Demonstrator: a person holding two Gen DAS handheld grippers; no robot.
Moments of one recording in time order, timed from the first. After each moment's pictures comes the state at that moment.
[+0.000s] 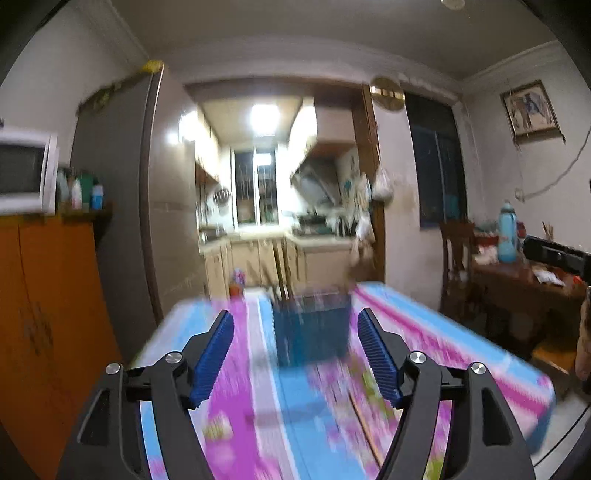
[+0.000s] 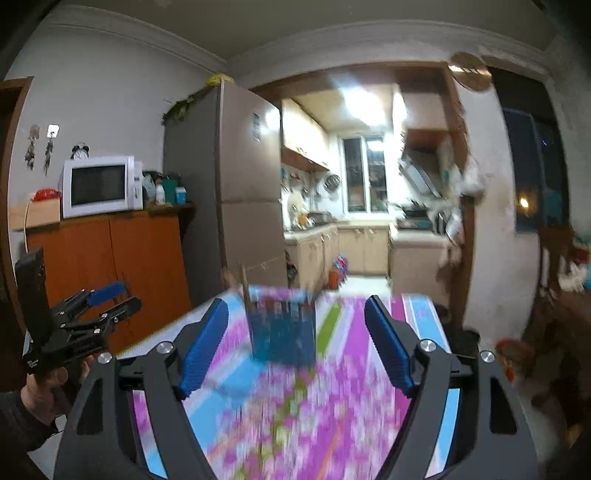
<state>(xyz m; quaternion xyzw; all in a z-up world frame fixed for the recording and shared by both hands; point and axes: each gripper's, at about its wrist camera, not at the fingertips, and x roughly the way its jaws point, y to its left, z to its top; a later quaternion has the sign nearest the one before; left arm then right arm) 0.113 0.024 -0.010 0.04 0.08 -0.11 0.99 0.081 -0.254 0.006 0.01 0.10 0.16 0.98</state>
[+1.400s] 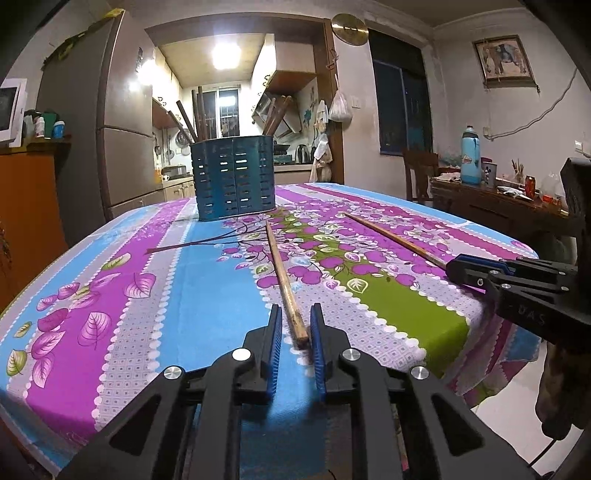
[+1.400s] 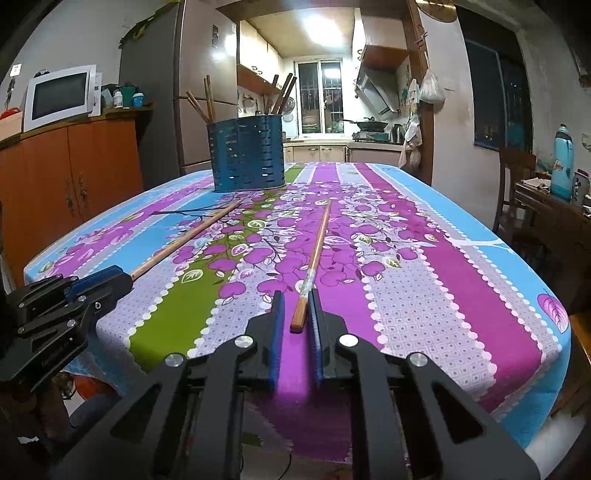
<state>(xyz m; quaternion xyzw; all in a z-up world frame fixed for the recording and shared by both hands) 0.073 -0.041 -0.181 0.06 0.18 -0.16 0.97 0.064 -0.225 -0.180 0.00 0.22 0.07 0.97</state>
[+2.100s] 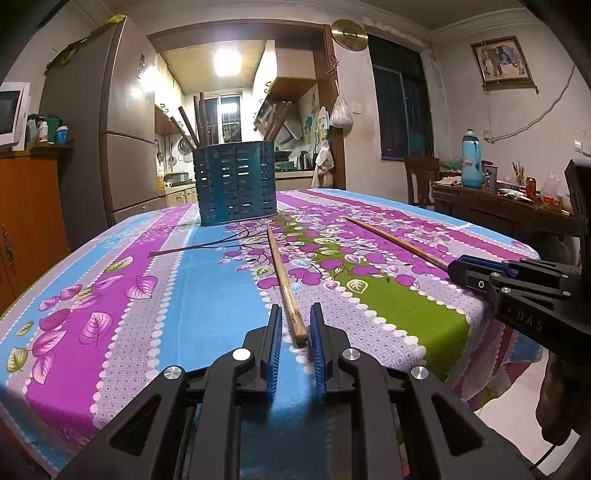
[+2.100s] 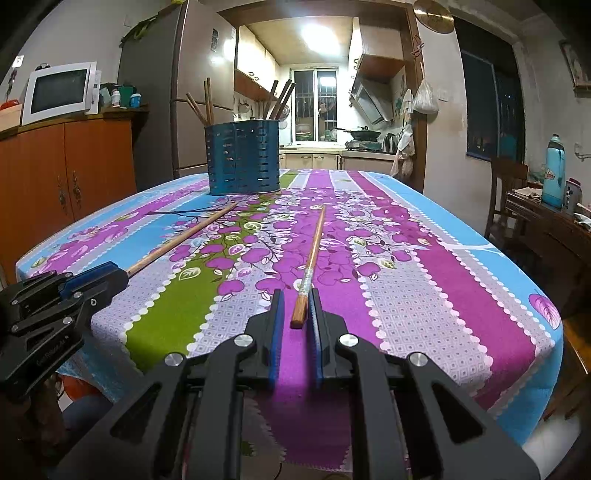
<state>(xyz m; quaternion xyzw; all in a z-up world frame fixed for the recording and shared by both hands) 0.068 -0.041 -0.185 0.07 0.17 -0.16 0.97 0.059 -0.218 -0.181 -0.01 0.20 0.05 0.98</state>
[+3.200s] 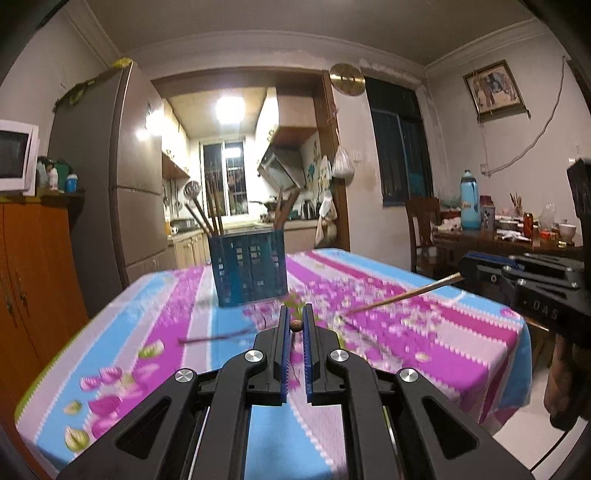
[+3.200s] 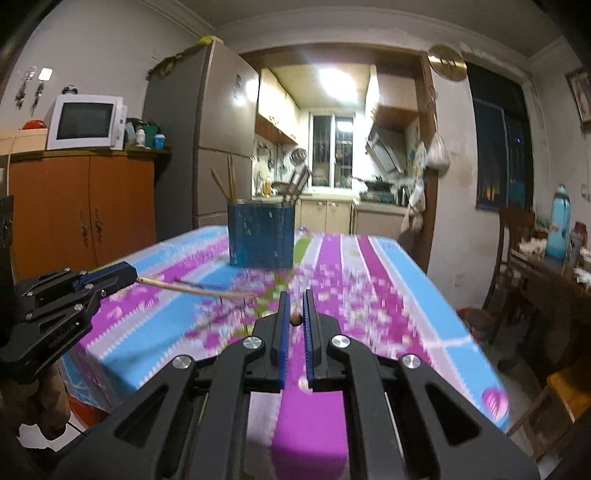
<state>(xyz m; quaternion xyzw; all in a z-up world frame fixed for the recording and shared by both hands) 0.052 -0.031 -0.094 0.06 0.07 -0.16 0.98 0.040 -0.218 -0.074 -0.03 0.10 0.09 0.99</state>
